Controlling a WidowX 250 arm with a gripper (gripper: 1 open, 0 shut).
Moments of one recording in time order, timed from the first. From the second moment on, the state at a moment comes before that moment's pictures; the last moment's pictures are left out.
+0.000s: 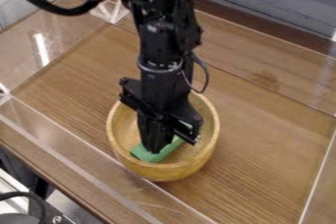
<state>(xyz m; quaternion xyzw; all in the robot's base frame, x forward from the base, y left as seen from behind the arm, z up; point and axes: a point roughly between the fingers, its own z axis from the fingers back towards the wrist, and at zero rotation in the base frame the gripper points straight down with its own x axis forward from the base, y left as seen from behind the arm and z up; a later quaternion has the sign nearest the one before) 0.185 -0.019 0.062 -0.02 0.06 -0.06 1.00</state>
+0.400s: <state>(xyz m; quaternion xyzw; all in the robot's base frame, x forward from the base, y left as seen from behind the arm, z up) 0.190 -0.019 0.082 -0.02 0.06 -0.06 1.00</state>
